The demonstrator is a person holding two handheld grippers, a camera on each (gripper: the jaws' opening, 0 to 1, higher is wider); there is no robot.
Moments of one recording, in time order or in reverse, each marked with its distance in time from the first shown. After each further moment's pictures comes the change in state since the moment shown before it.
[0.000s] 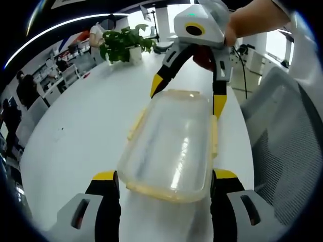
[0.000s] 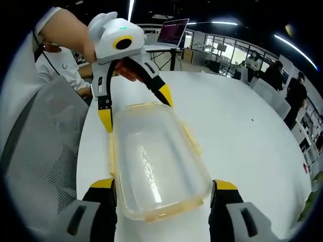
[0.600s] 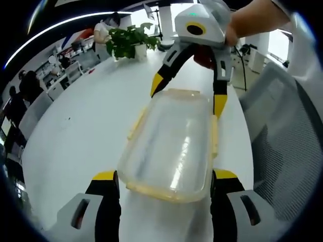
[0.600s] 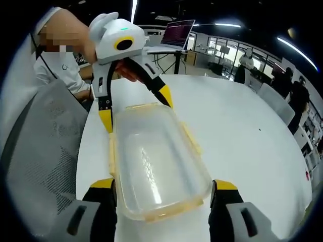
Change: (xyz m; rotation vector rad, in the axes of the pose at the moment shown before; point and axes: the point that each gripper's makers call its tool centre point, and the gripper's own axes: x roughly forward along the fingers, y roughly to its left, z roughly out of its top) left arm -0.031 0.012 -0.035 -0.022 0.010 0.019; right arm 0.029 0.012 0.034 -0.020 -0.017 0.016
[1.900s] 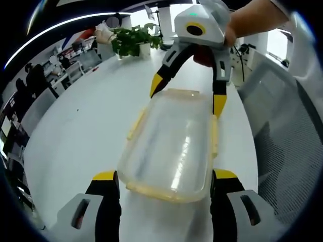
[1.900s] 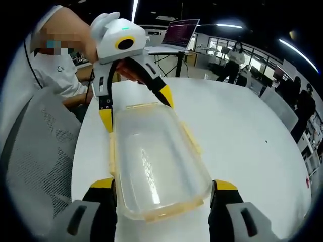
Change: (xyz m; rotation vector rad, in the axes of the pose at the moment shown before) left arm -0.023 0.032 -0.030 0.014 0.001 -0.007; right arm 0.035 -0.004 0.037 -0.006 -0.001 -0.006
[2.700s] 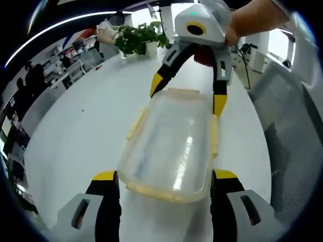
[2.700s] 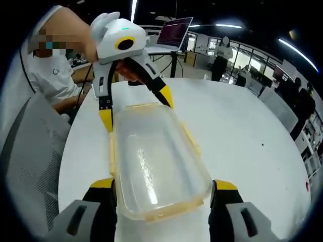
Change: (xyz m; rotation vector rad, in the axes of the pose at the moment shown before) left arm 0.013 0.039 0.008 -0.001 0.002 0.003; right arm 0.008 -0.040 0.005 -0.002 -0.002 -0.001
